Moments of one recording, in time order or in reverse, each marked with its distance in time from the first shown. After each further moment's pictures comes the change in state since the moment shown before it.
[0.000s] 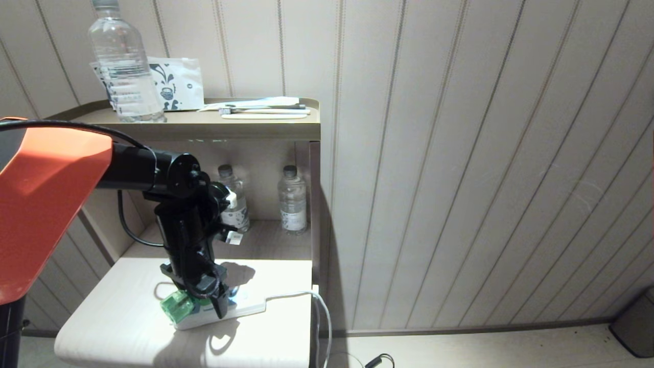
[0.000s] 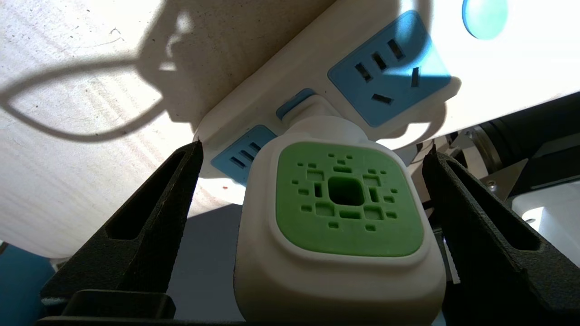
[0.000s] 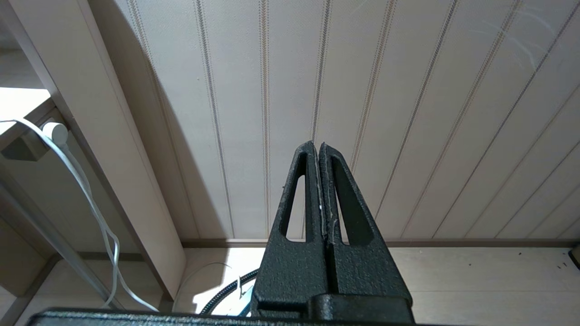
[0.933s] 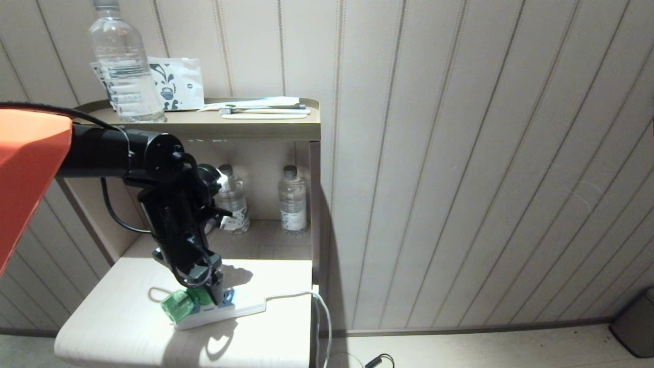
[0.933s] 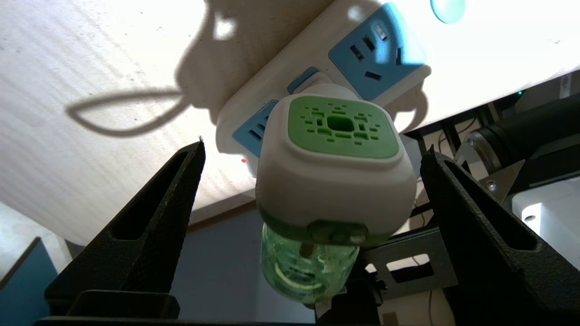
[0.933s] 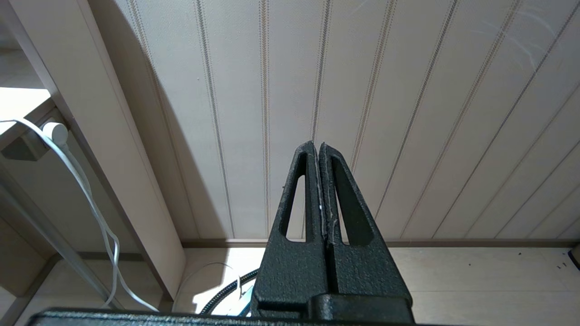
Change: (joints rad) left arm 0.008 -0.079 -0.021 0.014 0.008 0.024; right arm 0.000 0.000 0.000 0.000 0.000 0.000
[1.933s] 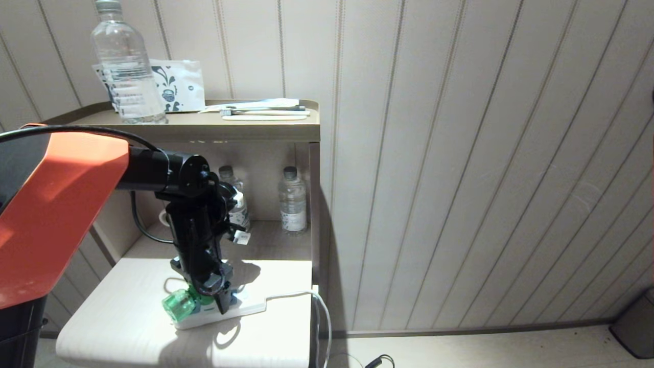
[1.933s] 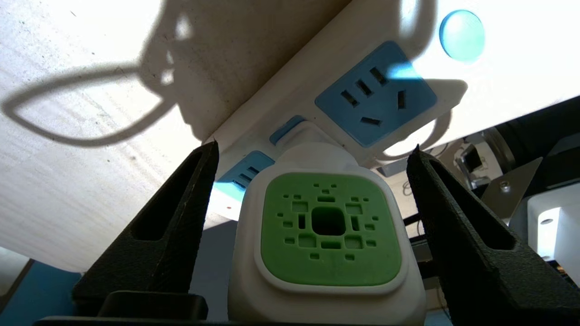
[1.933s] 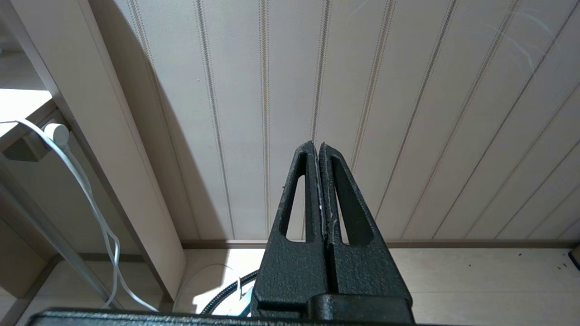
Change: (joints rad) left arm -0.015 0.139 -0.042 0.002 0.007 0.033; right arm 0.000 0.000 0.000 0.000 0.000 0.000
